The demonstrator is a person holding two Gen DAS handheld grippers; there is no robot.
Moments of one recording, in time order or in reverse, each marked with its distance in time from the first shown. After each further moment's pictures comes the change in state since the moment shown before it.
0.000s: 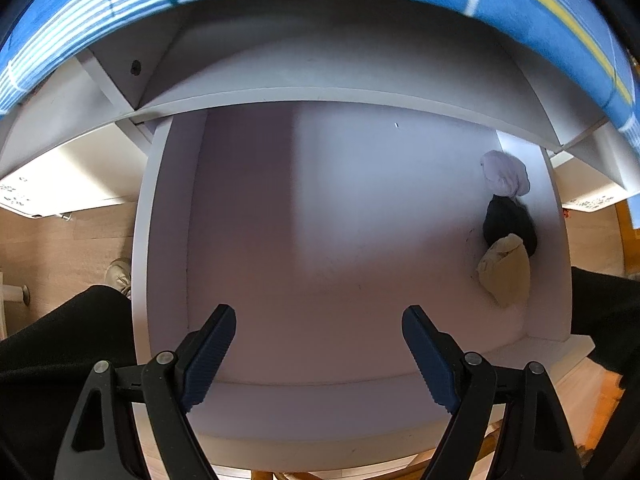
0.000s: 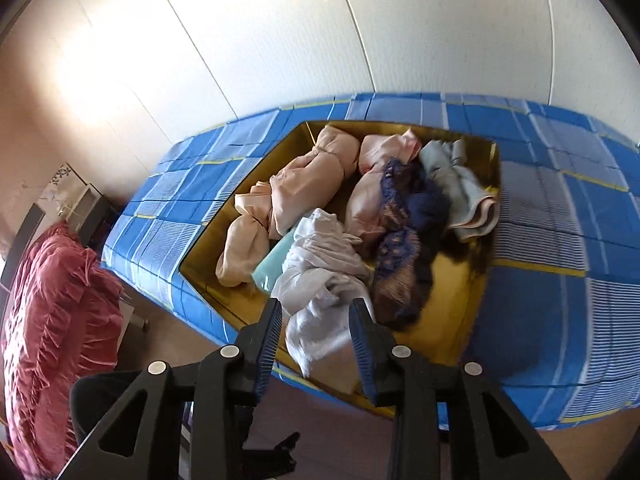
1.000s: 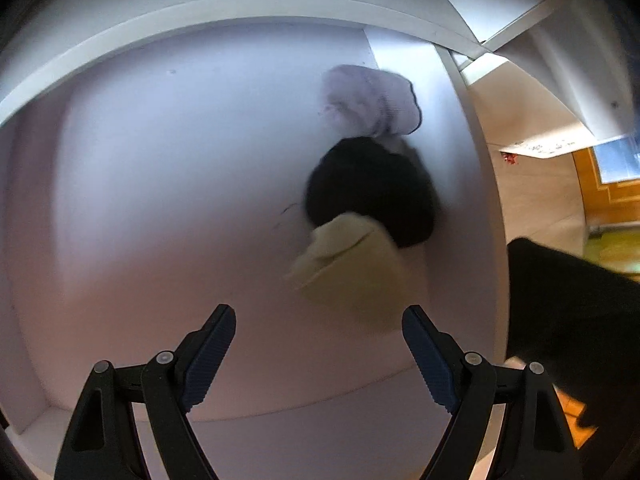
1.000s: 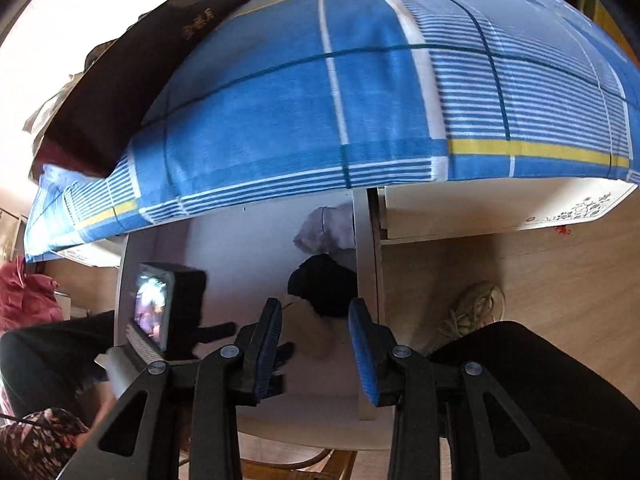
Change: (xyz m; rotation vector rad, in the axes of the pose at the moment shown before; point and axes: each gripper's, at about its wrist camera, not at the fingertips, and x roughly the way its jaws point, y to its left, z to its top) left arm 0.084 -0.169 0.023 0.115 0.177 -0.205; right arm 0.028 -0.142 -0.173 0.306 0.207 -0.196
